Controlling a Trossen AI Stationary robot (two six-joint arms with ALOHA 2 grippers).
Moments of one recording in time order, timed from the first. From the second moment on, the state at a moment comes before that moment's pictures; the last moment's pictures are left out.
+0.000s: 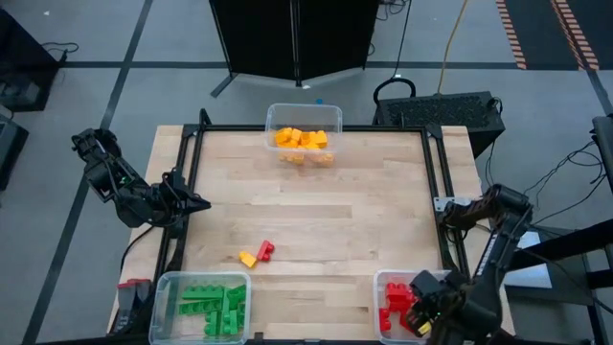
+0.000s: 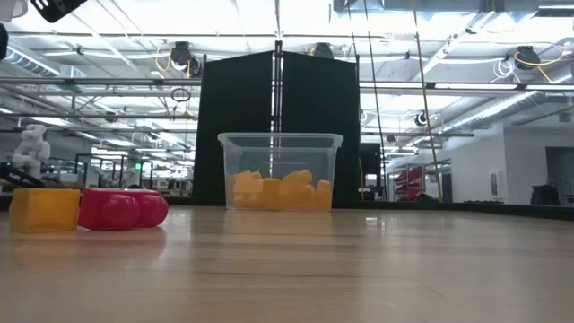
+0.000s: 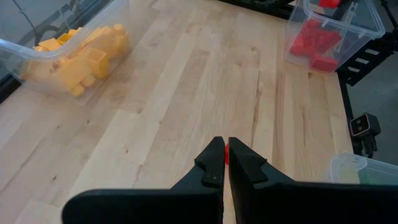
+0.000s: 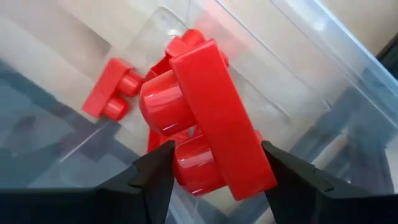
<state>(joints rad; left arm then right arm) -0.79 0.67 1.01 -1.19 -0.67 -0.85 1.07 1.73 1.54 -1.41 0.08 2.01</state>
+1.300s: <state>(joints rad) -0.79 0.67 1.01 -1.19 -0.66 -0.83 0.97 1.77 1.54 -1.37 -0.01 1.83</state>
